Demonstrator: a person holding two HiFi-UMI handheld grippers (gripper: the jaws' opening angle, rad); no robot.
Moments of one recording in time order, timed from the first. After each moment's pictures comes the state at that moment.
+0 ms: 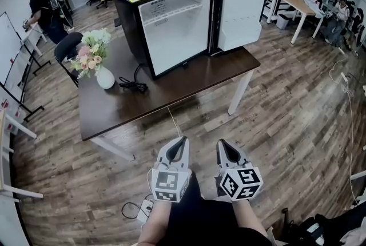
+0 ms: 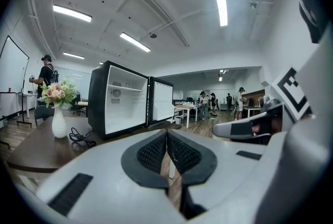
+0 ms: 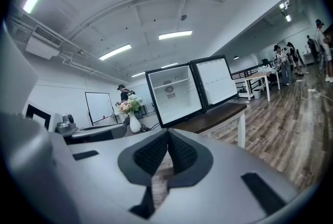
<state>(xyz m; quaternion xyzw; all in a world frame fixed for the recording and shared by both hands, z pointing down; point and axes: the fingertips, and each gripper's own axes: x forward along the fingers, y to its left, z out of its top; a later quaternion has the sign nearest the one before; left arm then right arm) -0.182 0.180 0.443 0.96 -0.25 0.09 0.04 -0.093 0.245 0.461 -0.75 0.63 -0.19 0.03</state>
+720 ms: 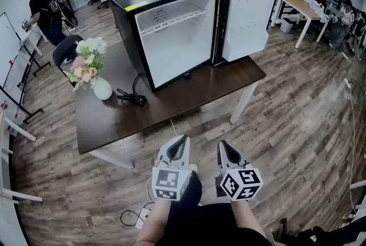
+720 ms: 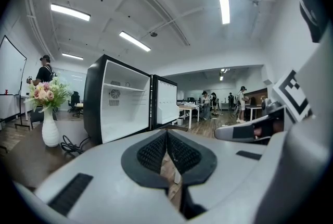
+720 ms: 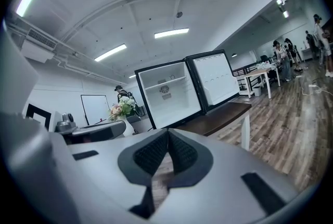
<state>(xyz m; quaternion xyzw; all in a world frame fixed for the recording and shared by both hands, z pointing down) -0.129 0.098 0.444 0.96 -0.25 0.09 0.04 -0.040 0.168 0.471 -0.75 0.63 -0.21 0.04</state>
